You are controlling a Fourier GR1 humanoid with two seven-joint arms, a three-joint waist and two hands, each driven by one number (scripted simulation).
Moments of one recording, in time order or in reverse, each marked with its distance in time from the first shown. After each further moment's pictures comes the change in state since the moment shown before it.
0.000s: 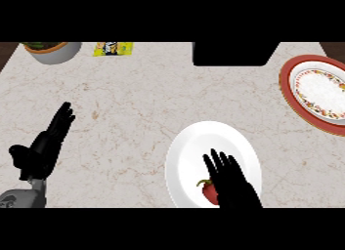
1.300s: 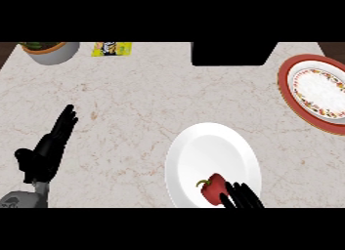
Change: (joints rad) left arm 0.006 0.059 -0.117 0.006 0.087 0.093 -0.033; right arm 0.287 -0.202 0.029 -0.217 -0.204 -0.345 -0.389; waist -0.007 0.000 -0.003
